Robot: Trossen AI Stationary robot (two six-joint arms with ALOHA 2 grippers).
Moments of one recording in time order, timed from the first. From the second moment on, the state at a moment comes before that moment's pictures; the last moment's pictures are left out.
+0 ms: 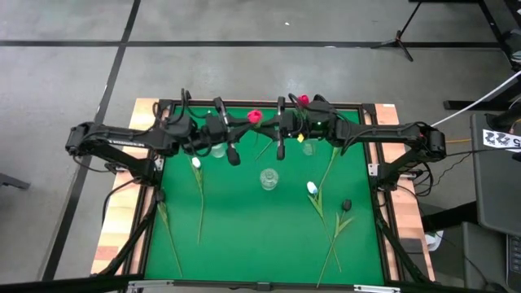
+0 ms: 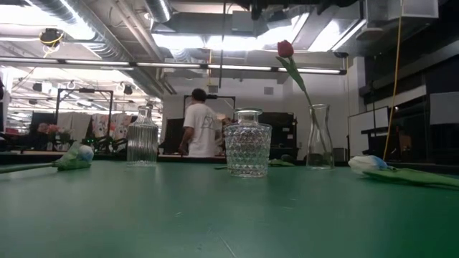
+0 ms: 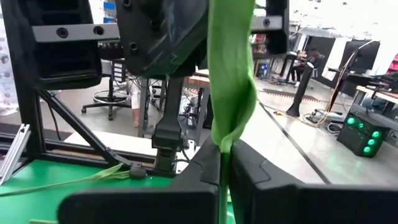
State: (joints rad) left arm 0.02 1.23 1.01 0.42 -0.30 0.26; right arm -0.17 1.52 1.20 0.36 -0.20 -0.17
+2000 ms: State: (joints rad) left arm 0.13 1.11 1.00 0.00 -0.12 -0.03; right arm -0.26 0.69 0.64 0.14 0.22 -0.26
